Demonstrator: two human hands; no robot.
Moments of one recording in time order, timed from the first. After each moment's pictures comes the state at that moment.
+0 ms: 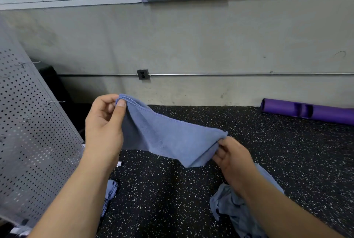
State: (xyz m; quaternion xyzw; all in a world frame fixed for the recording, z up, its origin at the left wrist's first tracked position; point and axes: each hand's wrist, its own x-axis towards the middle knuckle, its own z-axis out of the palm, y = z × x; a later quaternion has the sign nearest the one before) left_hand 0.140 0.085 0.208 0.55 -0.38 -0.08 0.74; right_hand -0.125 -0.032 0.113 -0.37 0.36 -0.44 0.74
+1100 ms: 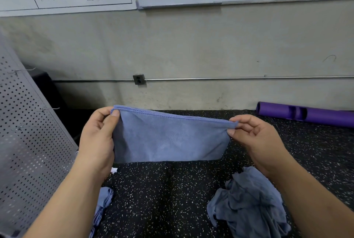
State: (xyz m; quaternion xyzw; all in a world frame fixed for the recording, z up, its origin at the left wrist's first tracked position) left_hand 0.146 0.082 0.201 0.54 -0.32 -0.21 0.75; right_hand -0.184 -0.069 0.171 -0.56 0.27 -0.48 0.61
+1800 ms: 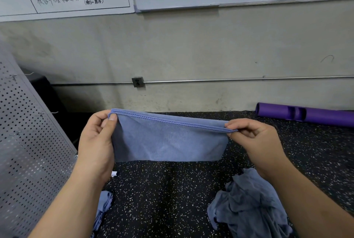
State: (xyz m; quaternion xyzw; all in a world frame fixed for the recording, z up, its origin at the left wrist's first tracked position) left_hand 0.146 0.078 0.196 0.52 -0.32 -0.21 0.76; right_hand -0.182 -0.062 0.177 -0.62 0.31 -0.53 0.49
